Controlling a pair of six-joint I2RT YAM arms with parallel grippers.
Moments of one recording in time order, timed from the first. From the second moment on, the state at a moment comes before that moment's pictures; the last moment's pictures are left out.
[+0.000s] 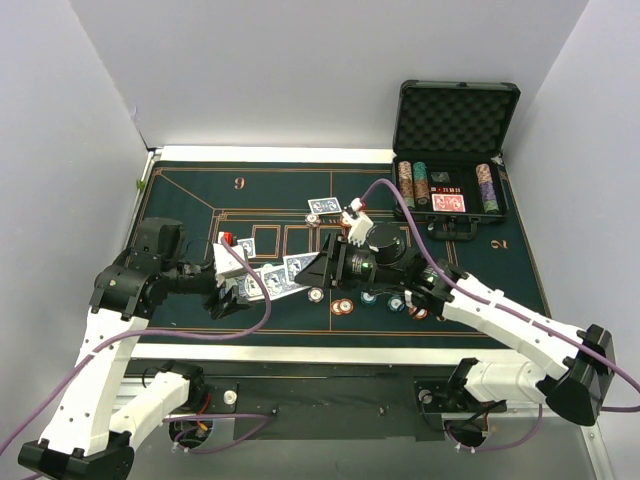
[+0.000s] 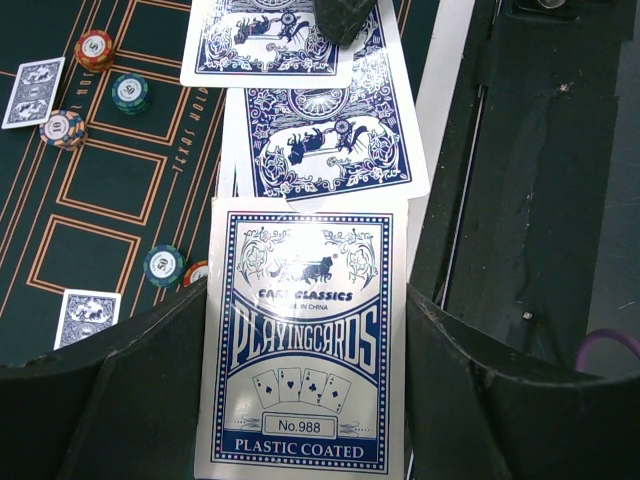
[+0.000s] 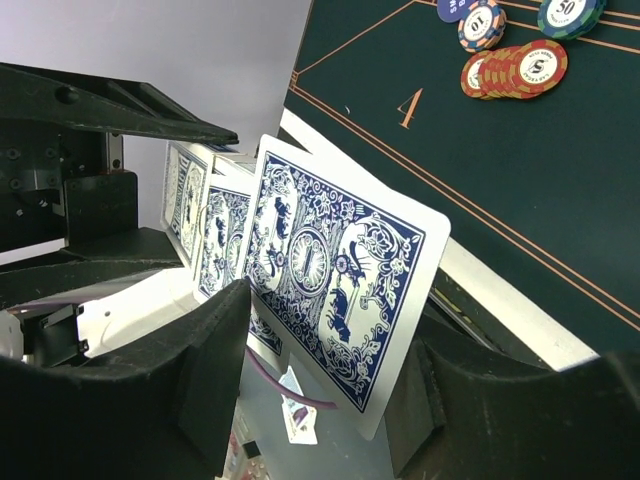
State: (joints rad) left arm -0.25 0.88 1.14 -1.12 0.84 0.77; right arm 0.90 1.18 0.97 -0.19 -0.25 0.97
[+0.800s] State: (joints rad) left arm -0.25 0.87 1.14 -1.11 0.84 0.77; right arm 0.83 1.10 0.95 -0.21 -0.23 0.98
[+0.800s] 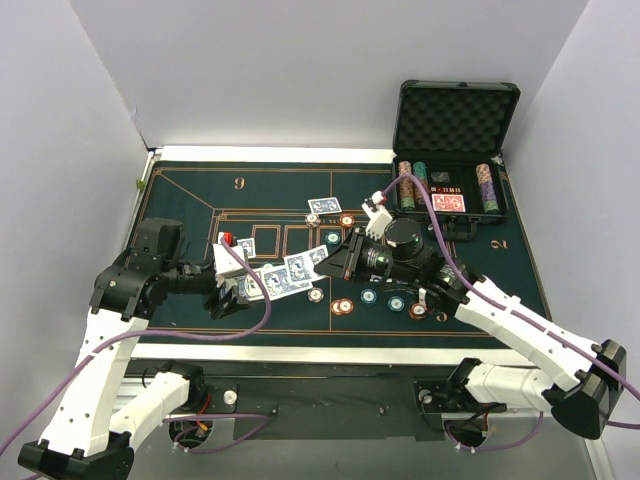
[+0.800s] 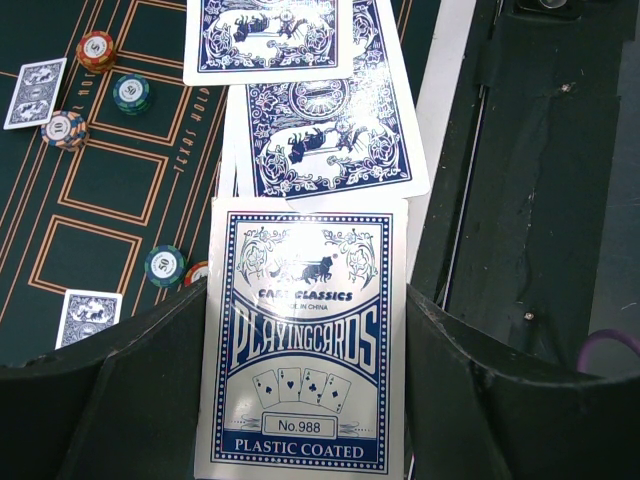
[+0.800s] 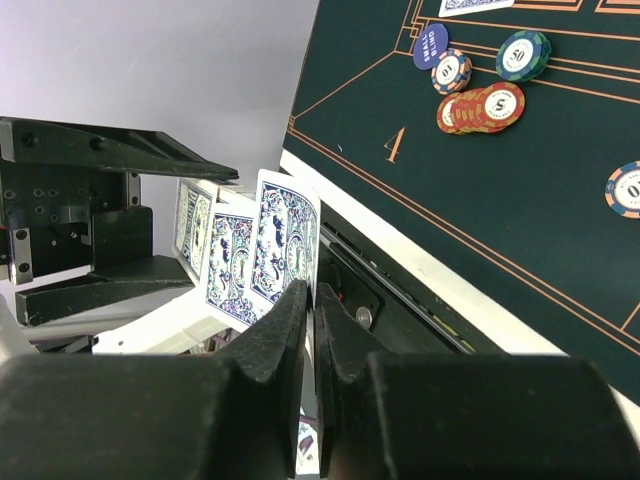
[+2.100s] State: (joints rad) left arm -0.25 0.87 1.14 -1.11 0.85 0.77; right arm 0.59 1.69 1.25 0.08 -0.40 1.12
